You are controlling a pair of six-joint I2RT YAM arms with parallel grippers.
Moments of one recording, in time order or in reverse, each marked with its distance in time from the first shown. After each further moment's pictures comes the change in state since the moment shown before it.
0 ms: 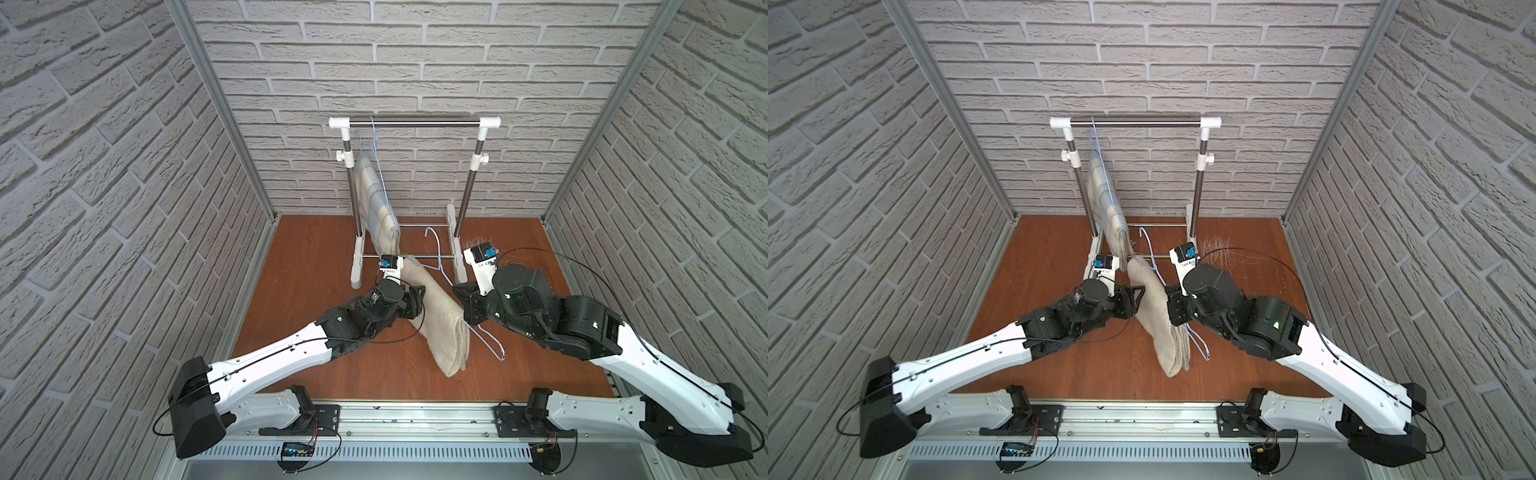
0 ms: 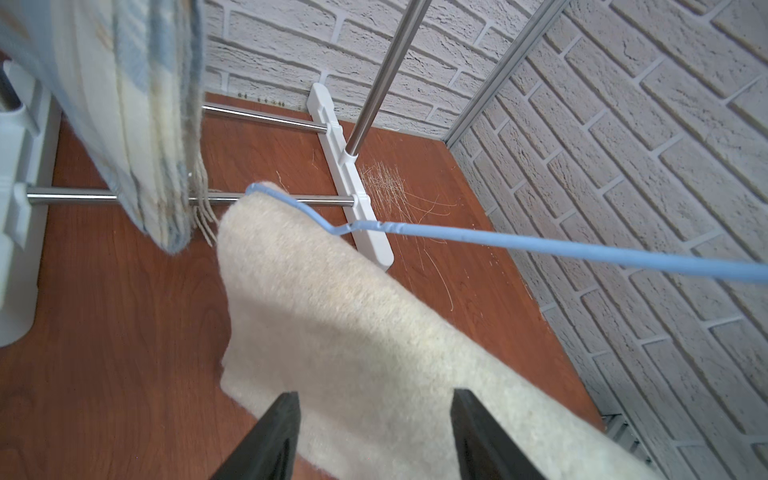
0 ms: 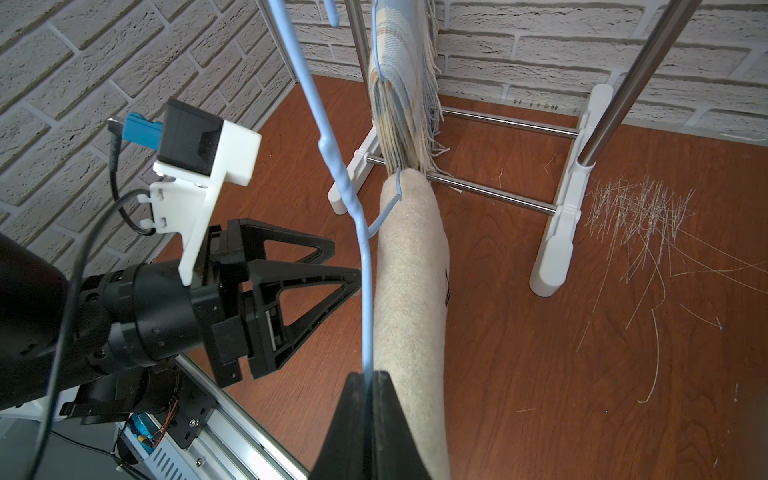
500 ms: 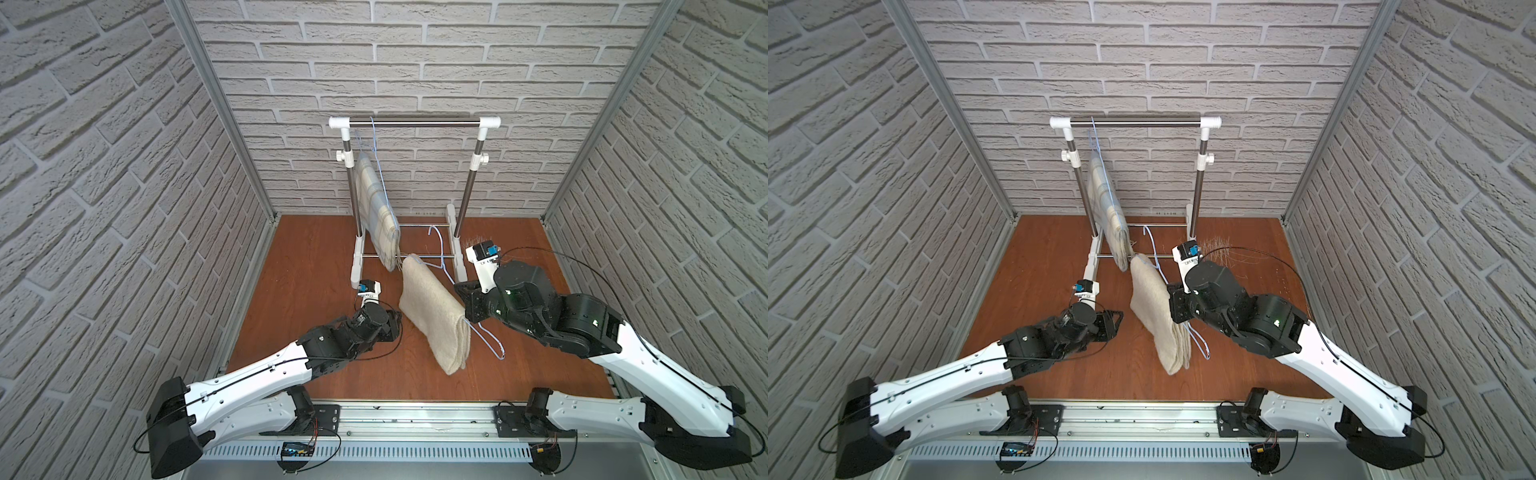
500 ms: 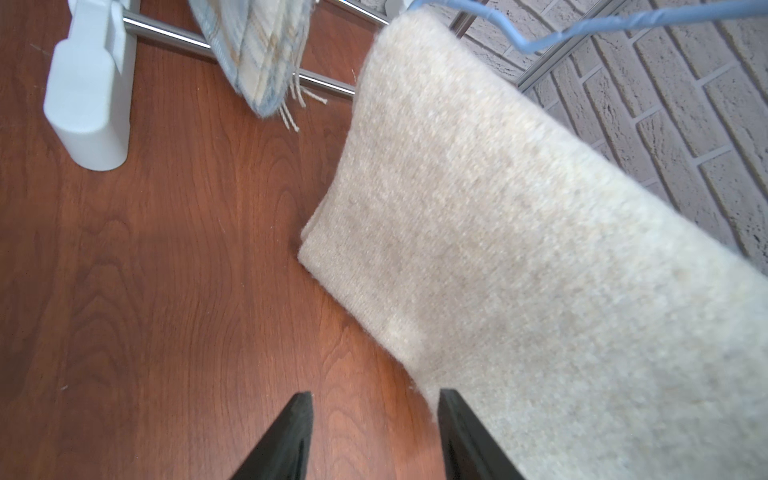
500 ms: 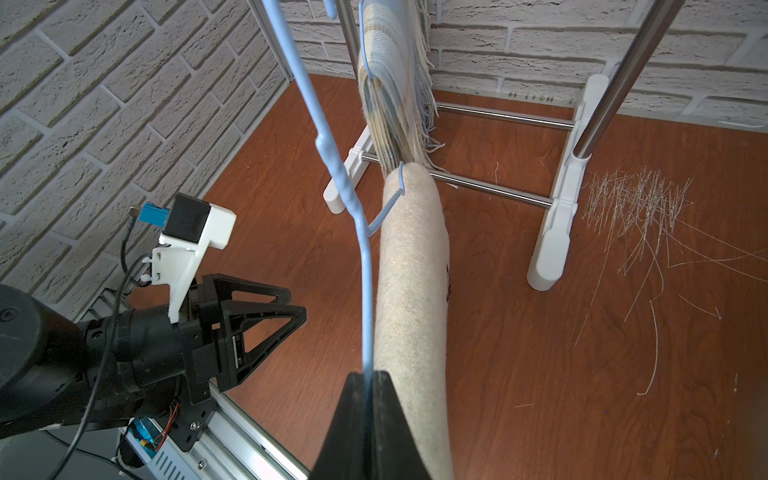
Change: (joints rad) left arm -0.013 -0.202 -0.204 -0.185 0.006 -0.224; right arm -0.031 0.000 0.000 -0.003 -0.020 0.007
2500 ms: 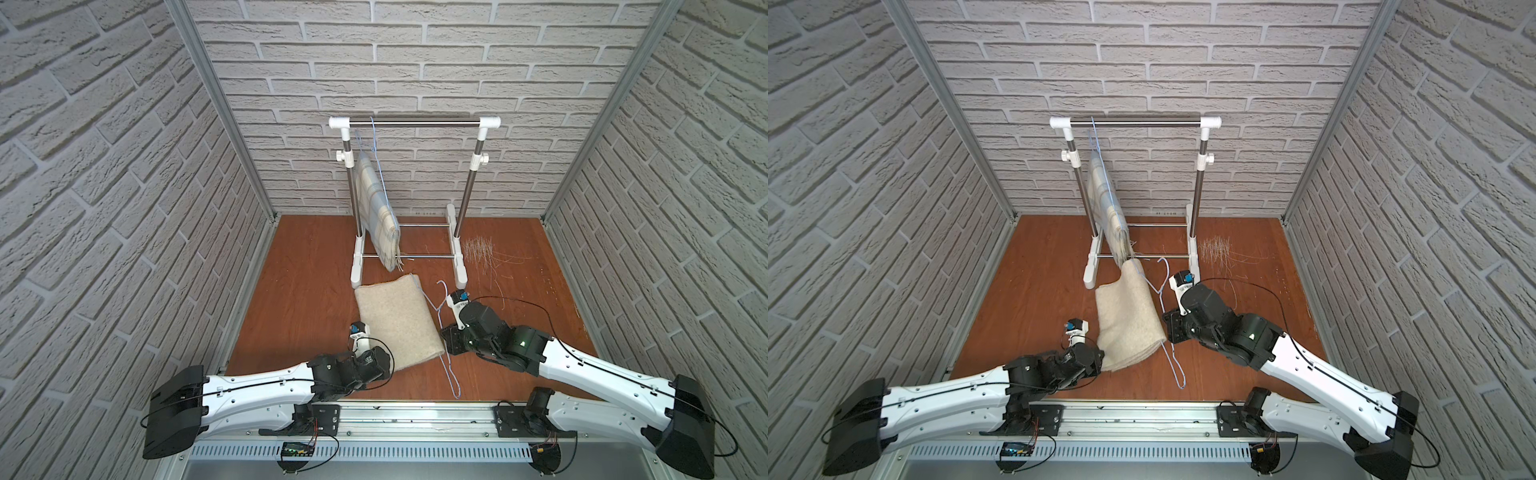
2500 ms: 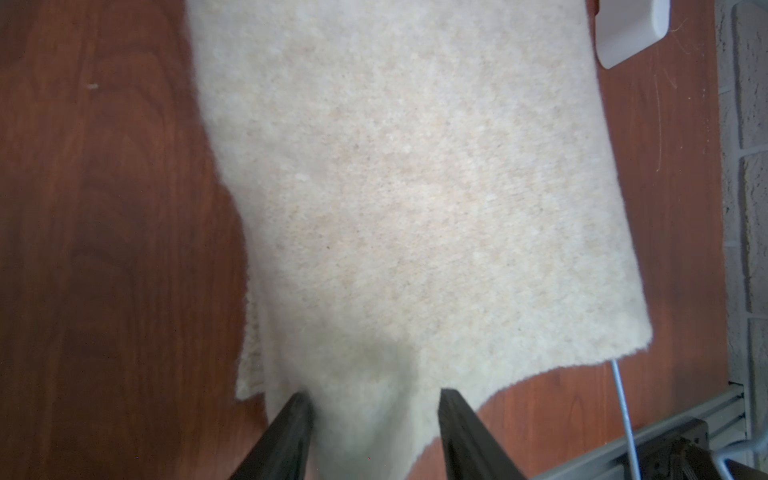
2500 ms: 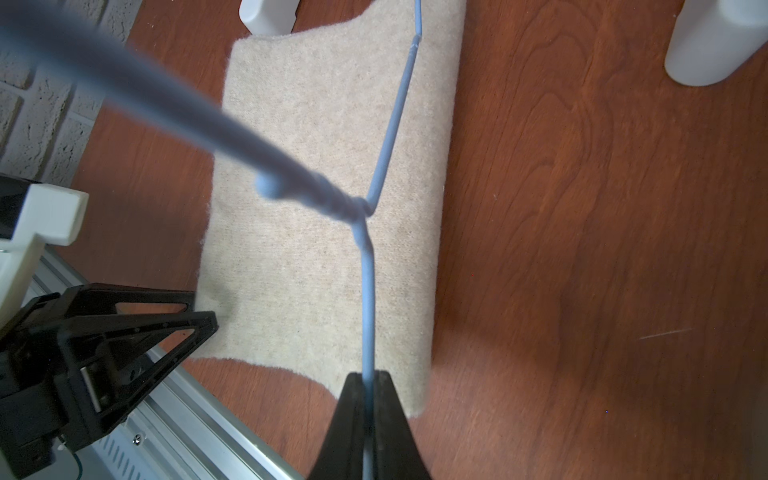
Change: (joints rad) left arm -0.207 0.002 -0.330 -0.002 -0.040 -0.415; right arm -0.074 -0.037 -0.705 0.458 -0.223 0.158
